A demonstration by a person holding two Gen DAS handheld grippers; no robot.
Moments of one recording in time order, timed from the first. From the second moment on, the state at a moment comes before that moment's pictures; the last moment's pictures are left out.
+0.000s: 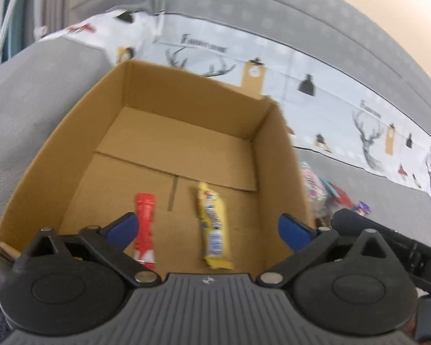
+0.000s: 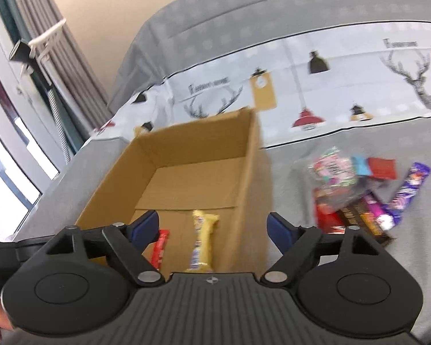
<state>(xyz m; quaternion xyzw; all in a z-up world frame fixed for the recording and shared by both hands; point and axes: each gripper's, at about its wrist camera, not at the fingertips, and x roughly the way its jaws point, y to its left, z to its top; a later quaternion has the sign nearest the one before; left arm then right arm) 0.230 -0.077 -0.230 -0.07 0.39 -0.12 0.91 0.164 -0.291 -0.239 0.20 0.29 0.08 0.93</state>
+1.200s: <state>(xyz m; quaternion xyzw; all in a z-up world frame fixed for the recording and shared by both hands) 0.223 -0.297 -0.358 0.11 0.49 -0.23 0.83 0.118 -0.474 -0.319 0.27 0.31 -0.01 0.91</state>
